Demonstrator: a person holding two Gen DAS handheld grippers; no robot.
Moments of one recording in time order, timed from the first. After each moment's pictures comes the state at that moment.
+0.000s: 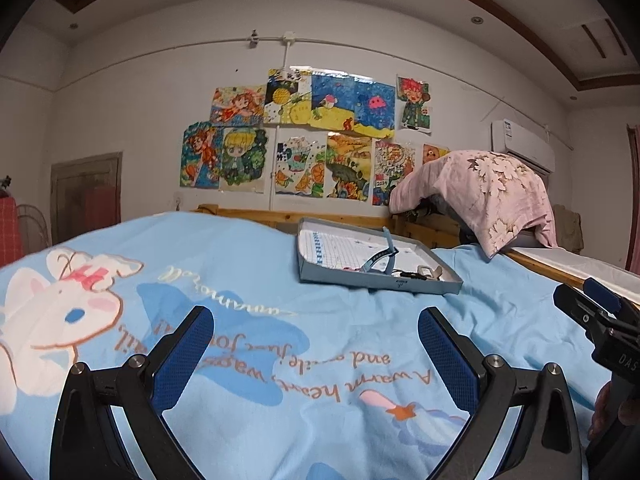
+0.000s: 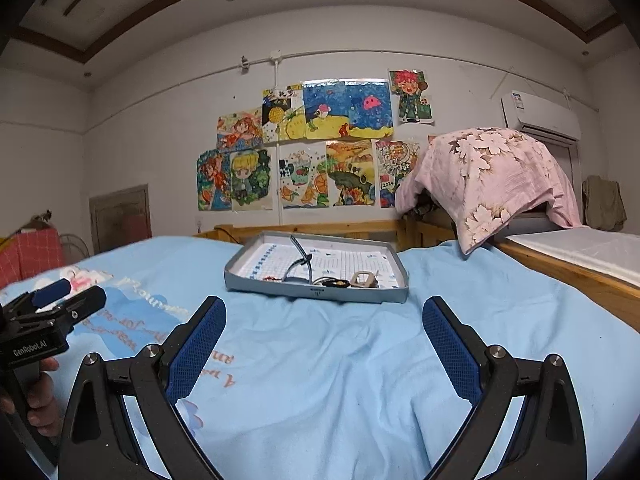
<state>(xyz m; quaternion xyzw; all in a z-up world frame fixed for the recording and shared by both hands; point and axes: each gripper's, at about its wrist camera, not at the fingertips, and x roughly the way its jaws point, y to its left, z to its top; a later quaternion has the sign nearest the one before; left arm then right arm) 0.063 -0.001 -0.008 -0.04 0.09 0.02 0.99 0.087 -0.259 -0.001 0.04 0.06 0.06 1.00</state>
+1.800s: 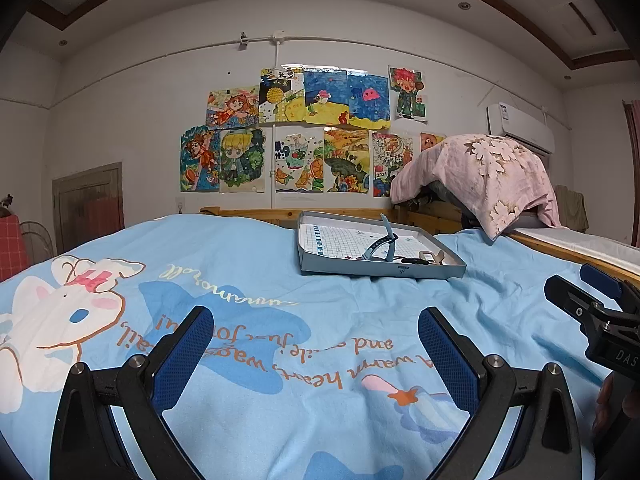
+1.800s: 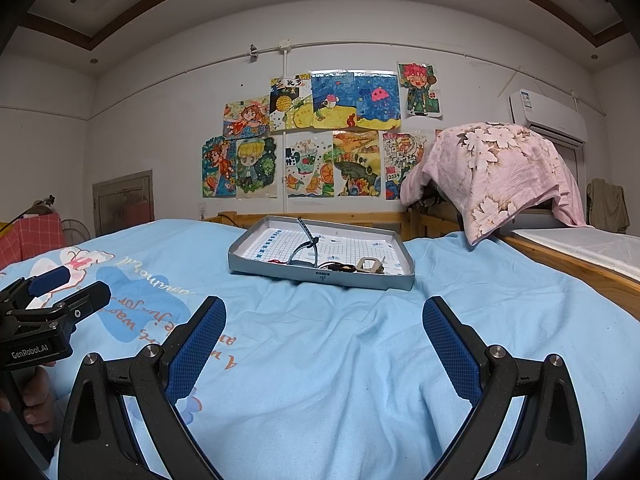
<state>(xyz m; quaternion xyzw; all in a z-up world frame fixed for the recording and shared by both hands) 0.064 -0.006 -0.014 -0.02 0.10 0.02 0.99 0.087 -0.247 -0.013 0.03 0.07 0.06 0.99</state>
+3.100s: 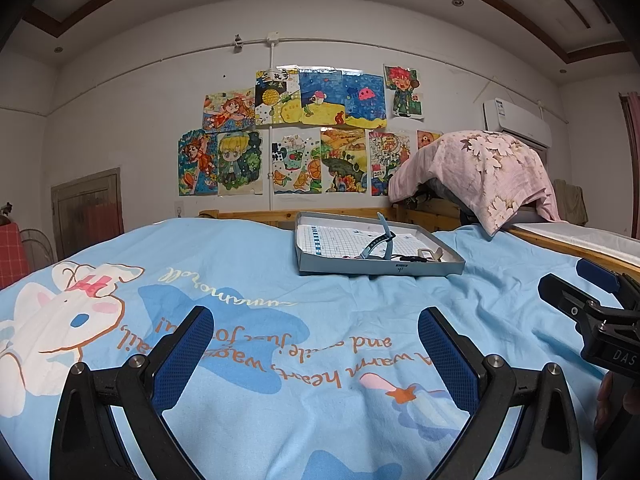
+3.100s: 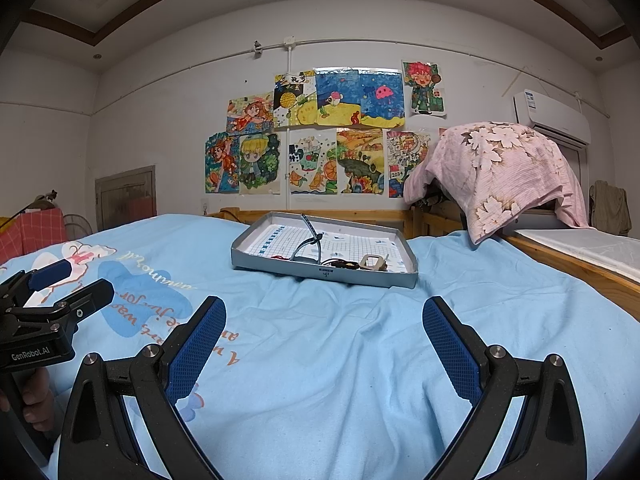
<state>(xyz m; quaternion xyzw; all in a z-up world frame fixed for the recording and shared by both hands) 0.064 -0.005 -0.013 -0.01 0.10 0.02 0.99 0.087 -0.243 -0.014 0.02 0.08 0.07 0.99</state>
